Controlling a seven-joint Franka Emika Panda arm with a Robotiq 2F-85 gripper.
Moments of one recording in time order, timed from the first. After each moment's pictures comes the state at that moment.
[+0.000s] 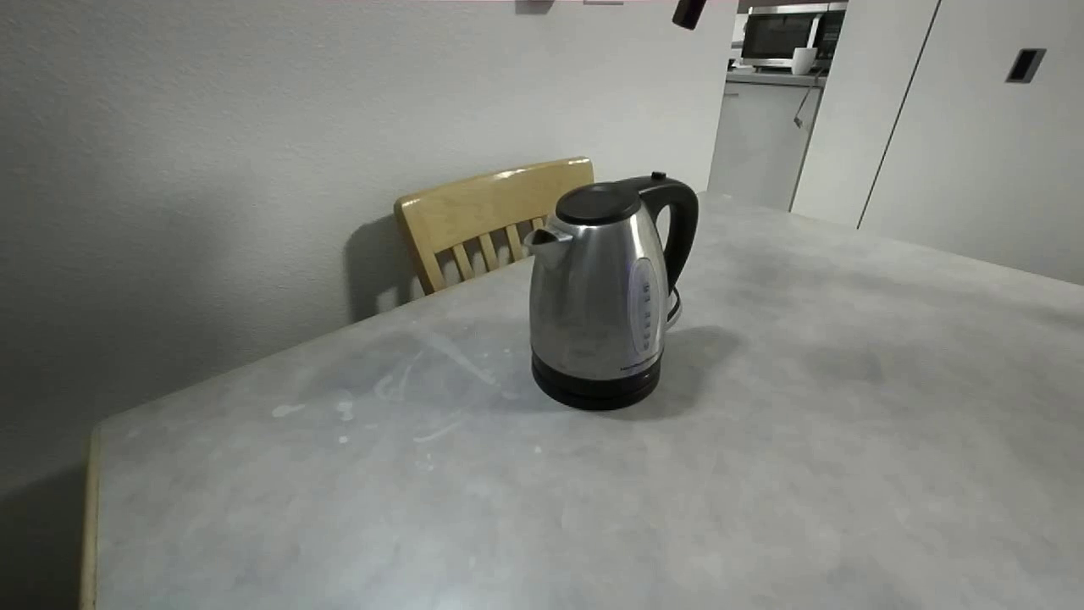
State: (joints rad) arm 0.04 0.10 0.01 -1.85 0.12 2.26 0.43
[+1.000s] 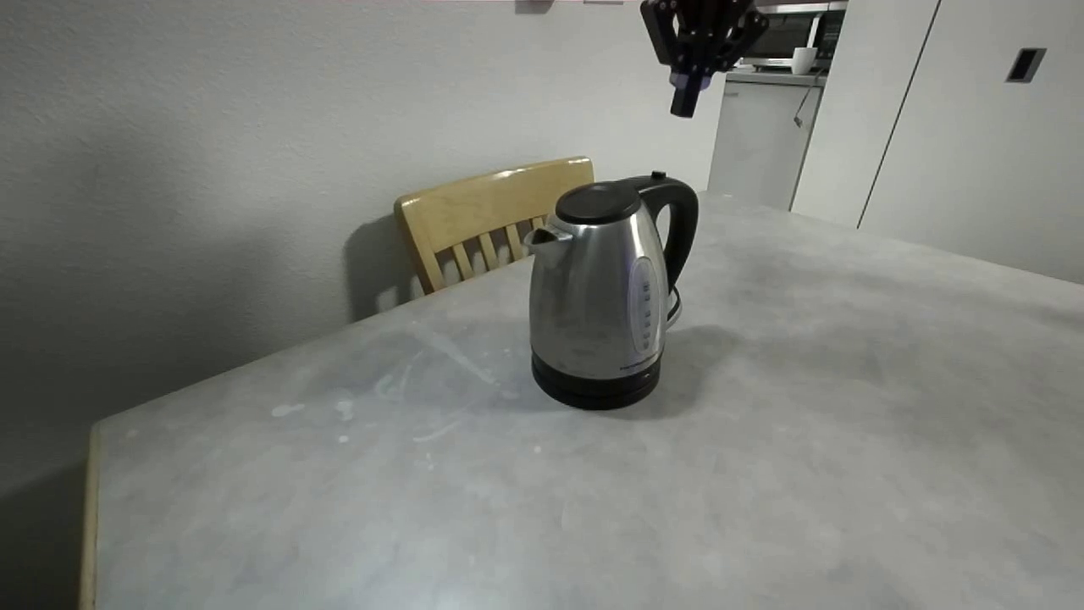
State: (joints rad) arm 0.05 0.27 0.00 -1.75 0.10 2.12 0.37
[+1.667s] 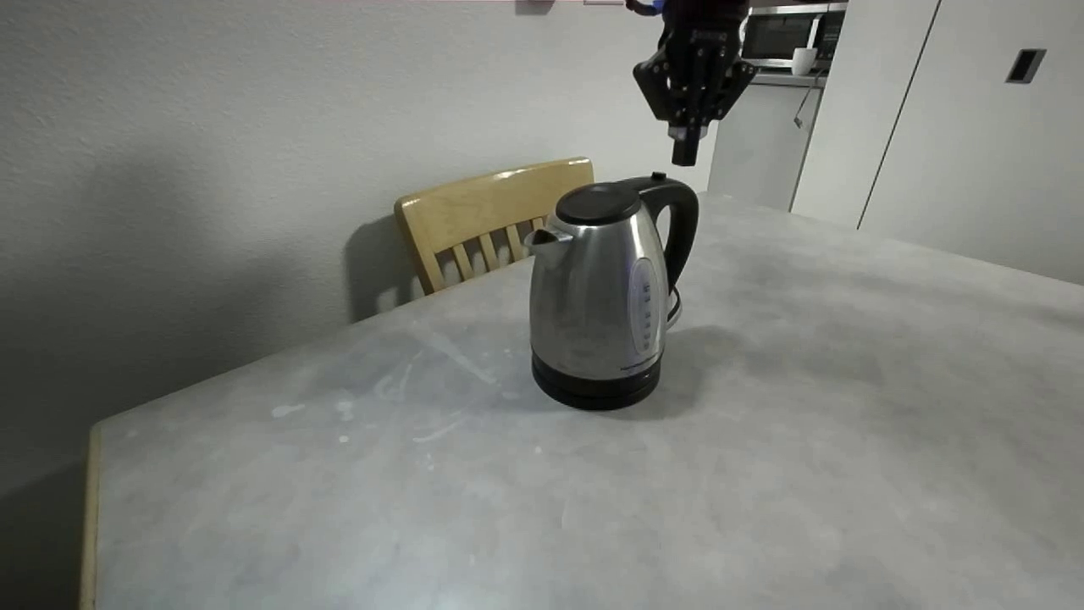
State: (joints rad) arm 0.07 0.37 0.00 -1.68 0.07 2.03 0.32
